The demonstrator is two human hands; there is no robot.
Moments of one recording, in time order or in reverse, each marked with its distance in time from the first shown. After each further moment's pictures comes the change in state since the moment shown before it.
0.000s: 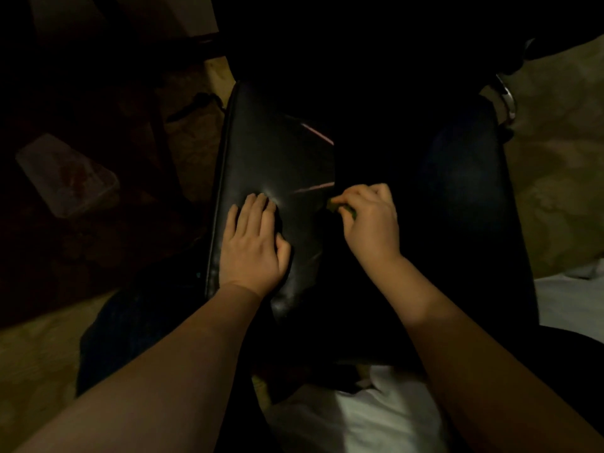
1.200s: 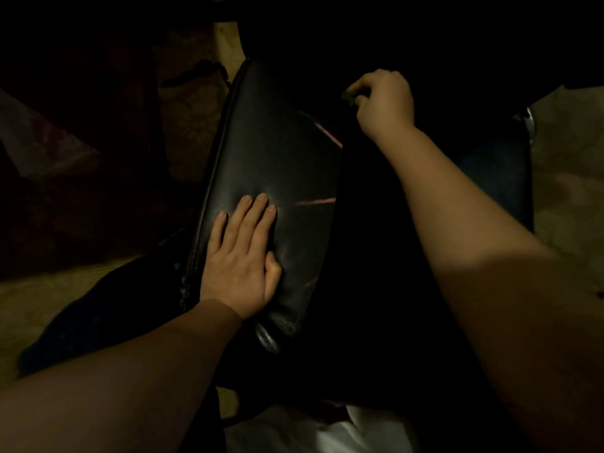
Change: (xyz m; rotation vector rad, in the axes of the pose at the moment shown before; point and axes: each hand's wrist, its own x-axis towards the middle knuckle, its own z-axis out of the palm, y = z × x) left_hand 0.002 -0.008 0.018 -0.023 0.026 -0.024; right_hand 0.205 0.005 0.022 -0.173 -0.088 0.082
